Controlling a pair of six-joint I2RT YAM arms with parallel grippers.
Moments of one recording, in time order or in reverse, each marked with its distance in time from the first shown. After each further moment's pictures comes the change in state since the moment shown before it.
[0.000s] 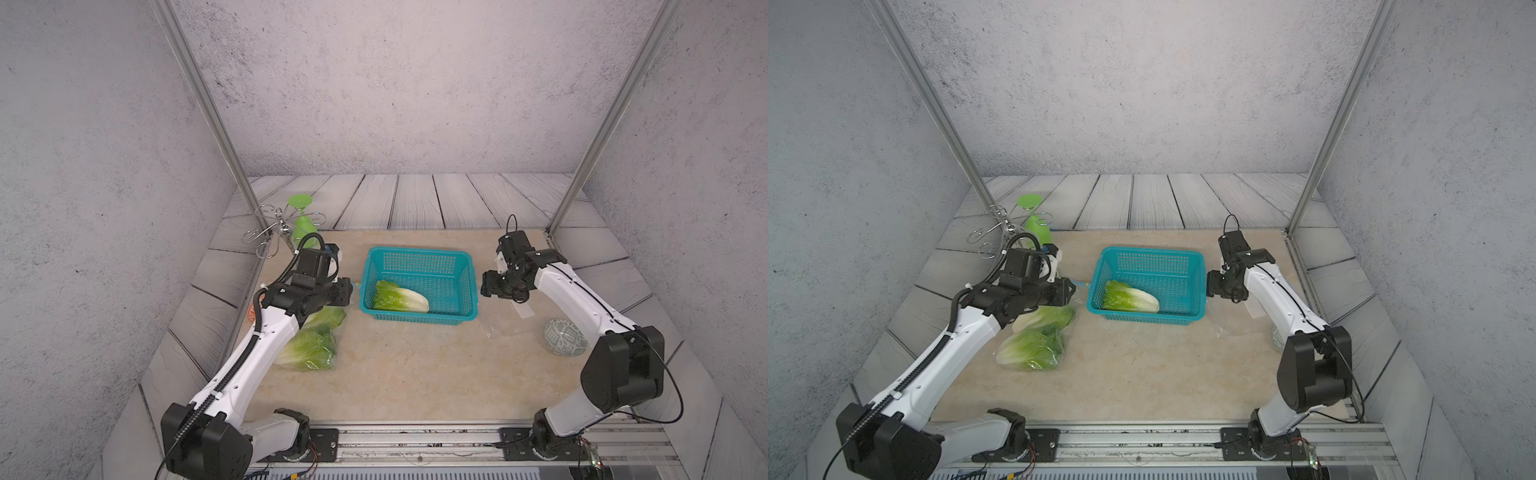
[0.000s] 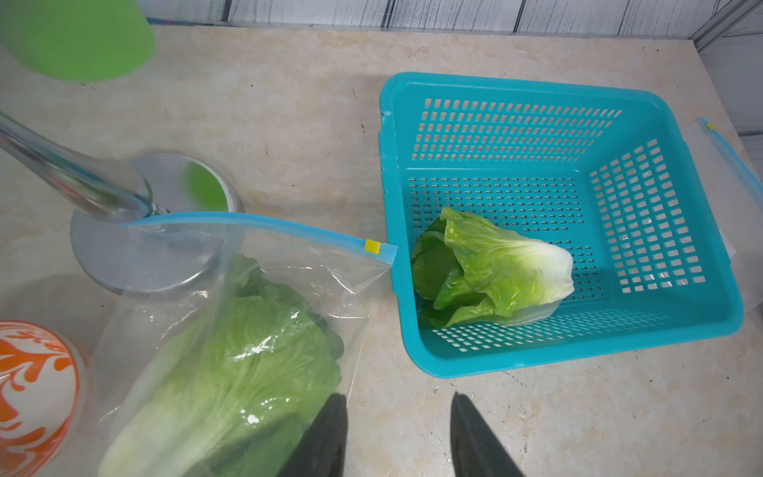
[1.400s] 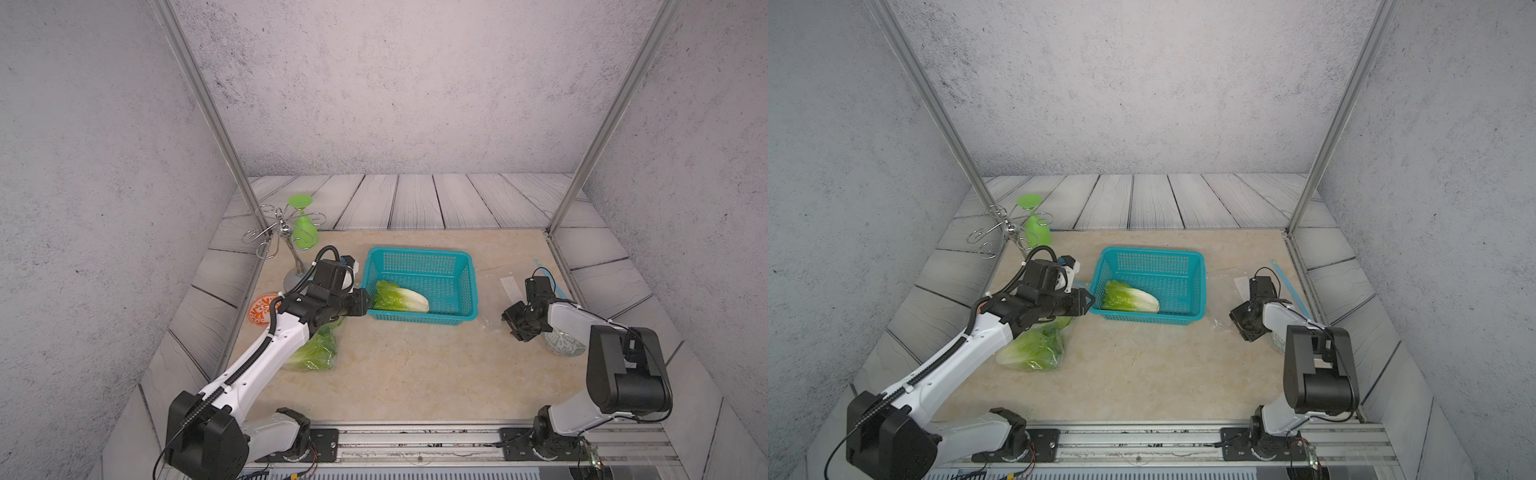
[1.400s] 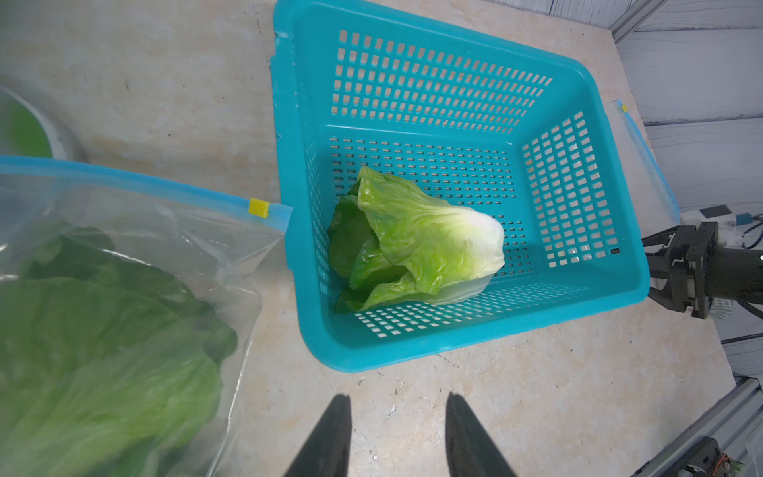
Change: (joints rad) left arm -0.105 0.000 -0.124 0.131 0.114 -0.147; right arm -0.266 -0.026 -0.549 0.559 -0.120 0.705
